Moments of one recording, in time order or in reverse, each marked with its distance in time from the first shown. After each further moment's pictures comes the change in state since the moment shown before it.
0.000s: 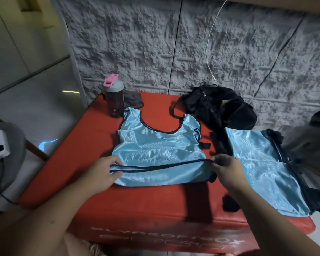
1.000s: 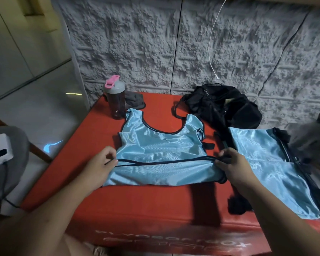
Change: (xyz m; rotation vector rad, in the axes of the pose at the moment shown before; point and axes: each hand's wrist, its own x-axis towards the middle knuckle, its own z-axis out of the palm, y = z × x) left_hand 0.013 -0.003 -0.006 -0.296 0.096 -0.047; right_hand 0.015 0.003 -0.011 -0.030 -0.002 0.017
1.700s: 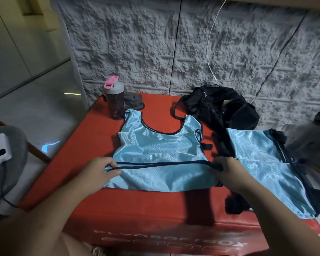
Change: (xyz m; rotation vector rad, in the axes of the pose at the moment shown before) left_hand -0.006 -0.002 -0.007 0.298 -0.053 0.147; right_hand -0.009 -0.015 -0.008 -0.624 -0.206 -0.222
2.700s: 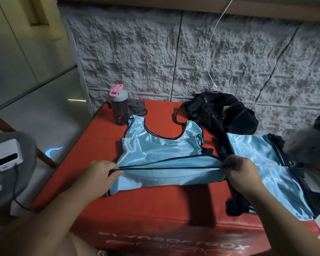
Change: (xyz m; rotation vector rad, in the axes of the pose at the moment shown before) left_hand -0.016 0.011 -0.017 0.228 0.173 0.266; right_hand -0.024 -0.017 -0.023 0.172 0.270 0.150
